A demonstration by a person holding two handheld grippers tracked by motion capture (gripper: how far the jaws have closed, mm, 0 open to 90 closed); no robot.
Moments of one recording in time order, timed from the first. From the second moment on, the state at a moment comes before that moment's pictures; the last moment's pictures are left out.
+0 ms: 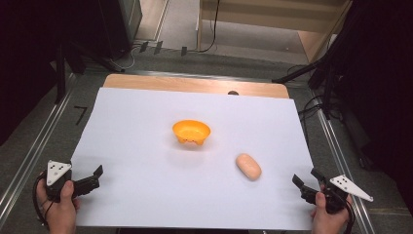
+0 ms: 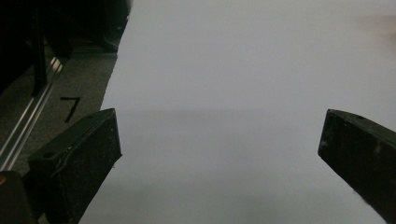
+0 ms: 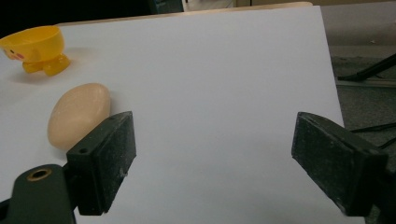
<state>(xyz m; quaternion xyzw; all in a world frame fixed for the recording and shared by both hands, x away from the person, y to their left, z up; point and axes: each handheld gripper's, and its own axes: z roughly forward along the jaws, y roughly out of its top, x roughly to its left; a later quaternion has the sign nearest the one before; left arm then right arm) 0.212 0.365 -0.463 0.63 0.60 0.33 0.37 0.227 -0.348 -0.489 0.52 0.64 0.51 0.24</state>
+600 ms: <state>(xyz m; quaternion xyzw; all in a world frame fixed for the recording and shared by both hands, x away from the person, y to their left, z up) 0.210 0.365 -0.463 0.62 0.60 0.34 0.37 0.243 -0.322 -0.473 0.46 0.72 0.47 0.22</state>
